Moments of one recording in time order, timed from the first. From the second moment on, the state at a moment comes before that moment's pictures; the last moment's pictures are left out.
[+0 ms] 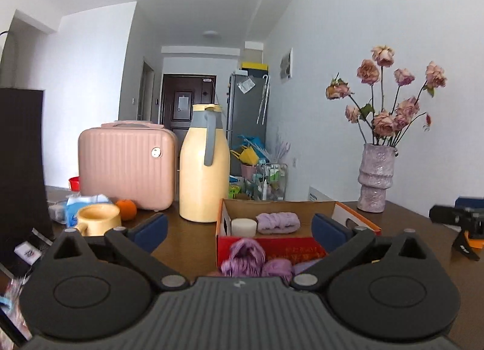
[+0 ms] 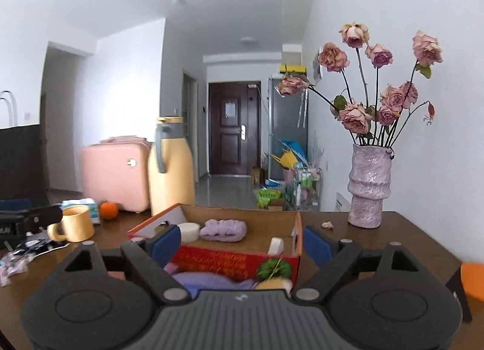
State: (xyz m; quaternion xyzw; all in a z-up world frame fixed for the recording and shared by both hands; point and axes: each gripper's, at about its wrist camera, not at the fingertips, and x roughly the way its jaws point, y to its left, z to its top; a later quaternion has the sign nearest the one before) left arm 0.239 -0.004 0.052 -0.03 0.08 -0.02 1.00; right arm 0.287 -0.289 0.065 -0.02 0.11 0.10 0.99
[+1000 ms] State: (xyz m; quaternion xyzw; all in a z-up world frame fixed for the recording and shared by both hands) left arm 0.120 -0.009 -0.017 0.01 0.10 -0.03 0.99; right arm 0.123 -0.270 -0.025 0.02 0.12 0.12 0.98
